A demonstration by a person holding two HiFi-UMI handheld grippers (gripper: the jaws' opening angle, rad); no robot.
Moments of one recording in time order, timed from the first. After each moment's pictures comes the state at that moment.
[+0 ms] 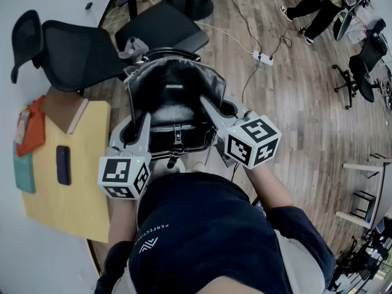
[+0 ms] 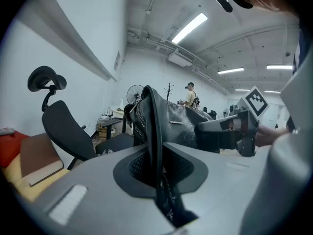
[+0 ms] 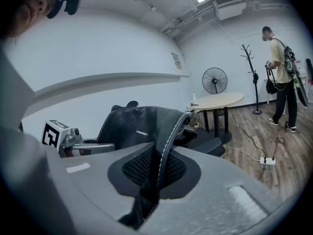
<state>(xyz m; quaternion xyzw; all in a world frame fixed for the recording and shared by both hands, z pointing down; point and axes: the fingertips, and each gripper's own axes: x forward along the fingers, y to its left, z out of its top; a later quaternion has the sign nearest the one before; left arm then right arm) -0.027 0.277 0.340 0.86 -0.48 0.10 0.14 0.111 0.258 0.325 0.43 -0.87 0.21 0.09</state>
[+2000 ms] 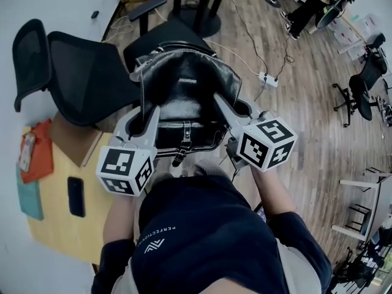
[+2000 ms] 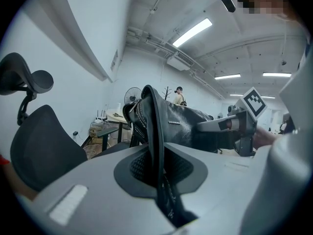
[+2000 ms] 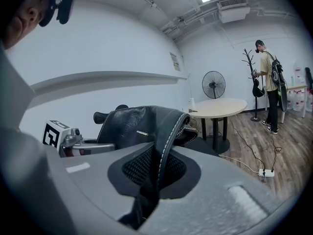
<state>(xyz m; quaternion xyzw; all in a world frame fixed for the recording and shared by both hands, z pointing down) -0.064 0.141 0.310 0.88 -0.45 0.08 0.14 0.073 0.129 0.289 0.46 -0.86 0.19 0.09</state>
